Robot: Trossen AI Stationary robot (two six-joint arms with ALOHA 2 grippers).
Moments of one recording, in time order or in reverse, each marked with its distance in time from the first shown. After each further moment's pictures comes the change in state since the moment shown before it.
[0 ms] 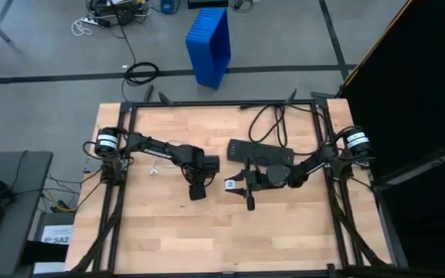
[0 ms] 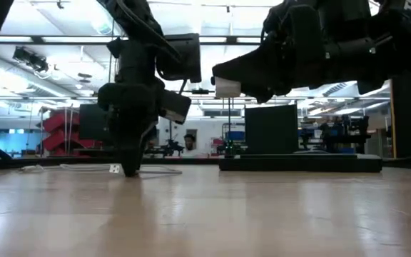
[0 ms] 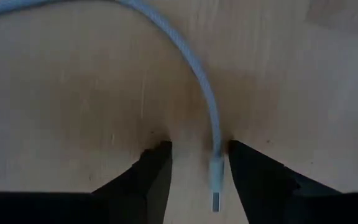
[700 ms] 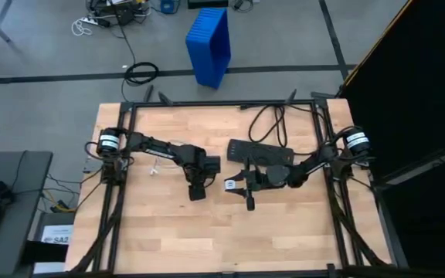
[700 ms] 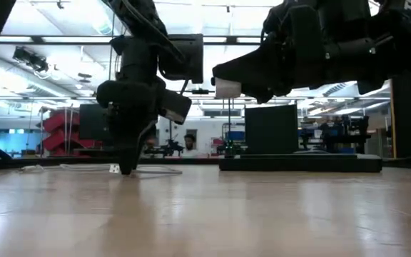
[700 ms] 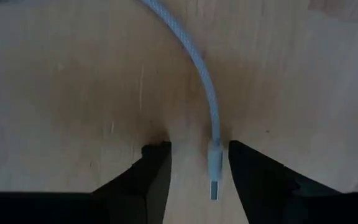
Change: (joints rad) left arm 0.000 0.006 0.040 -0.072 -0.008 0.020; right arm 0.000 0.000 0.000 -0.002 0.000 0.001
